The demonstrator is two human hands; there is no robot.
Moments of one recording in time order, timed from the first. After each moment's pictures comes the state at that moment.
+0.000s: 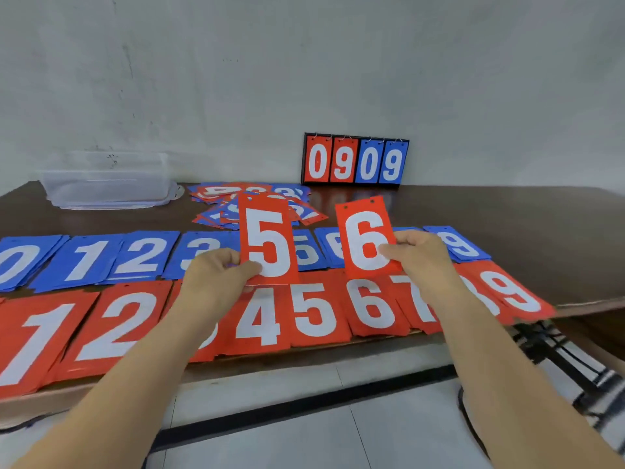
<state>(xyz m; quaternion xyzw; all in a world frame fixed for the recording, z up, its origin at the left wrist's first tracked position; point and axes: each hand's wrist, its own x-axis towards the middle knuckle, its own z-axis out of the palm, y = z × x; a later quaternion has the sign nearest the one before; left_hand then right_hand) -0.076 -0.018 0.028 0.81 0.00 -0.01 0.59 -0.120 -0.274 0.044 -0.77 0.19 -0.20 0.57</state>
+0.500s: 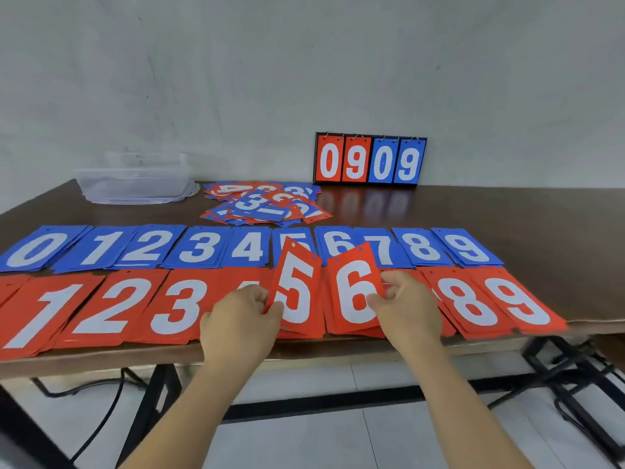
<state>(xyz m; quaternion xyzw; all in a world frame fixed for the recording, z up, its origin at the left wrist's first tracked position) -0.132 -0.082 -0.017 0.92 0.02 0.10 0.37 -0.153 -0.287 -0.010 -0.89 0.21 -0.19 0.35</state>
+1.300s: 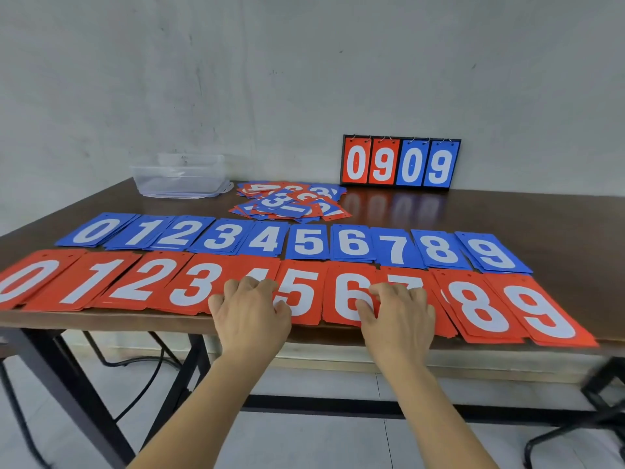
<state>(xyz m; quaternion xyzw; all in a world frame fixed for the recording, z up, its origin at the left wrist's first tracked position) -0.155 -0.114 -0.025 0.97 0.07 0.19 0.13 -0.164 -0.291 -0.040 -0.95 0.11 -0.23 0.15</state>
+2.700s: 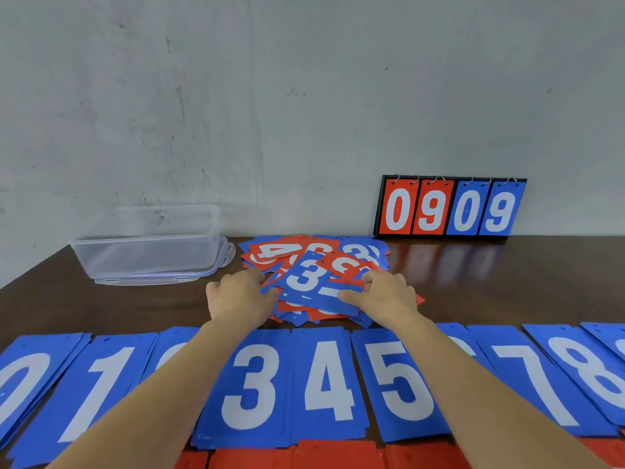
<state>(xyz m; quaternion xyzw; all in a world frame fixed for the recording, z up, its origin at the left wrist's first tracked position) 0.205 0.013 -0.002 0.98 0.00 0.11 0.14 0.173 -0.209 0.002 -0.97 0.13 -0.06 0.20</state>
